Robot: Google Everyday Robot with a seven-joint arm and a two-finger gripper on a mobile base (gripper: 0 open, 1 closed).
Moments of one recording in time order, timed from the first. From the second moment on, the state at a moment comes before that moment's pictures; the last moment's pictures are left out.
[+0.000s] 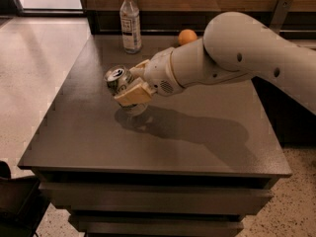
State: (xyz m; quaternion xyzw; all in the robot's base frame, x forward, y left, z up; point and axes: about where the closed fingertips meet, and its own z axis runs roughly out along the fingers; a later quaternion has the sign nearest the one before) arm 0.540 0.065 0.896 -0.57 0.66 0.25 0.43
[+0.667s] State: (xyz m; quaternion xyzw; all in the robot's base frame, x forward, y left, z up) arm 0.545 0.049 0.896 -0.58 0.71 0.16 0.36
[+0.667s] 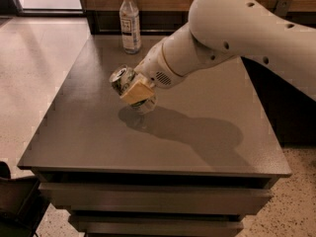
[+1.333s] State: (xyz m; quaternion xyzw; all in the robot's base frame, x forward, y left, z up) arm 0.551 0.056 0.864 -0.62 0.74 0.10 0.25
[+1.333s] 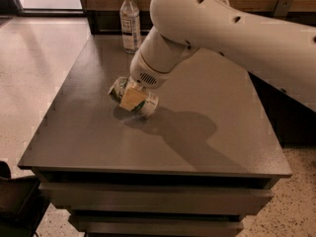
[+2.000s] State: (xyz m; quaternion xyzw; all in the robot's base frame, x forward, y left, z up) arm 0.552 0.072 0.822 -0.64 0.74 0.08 0.18
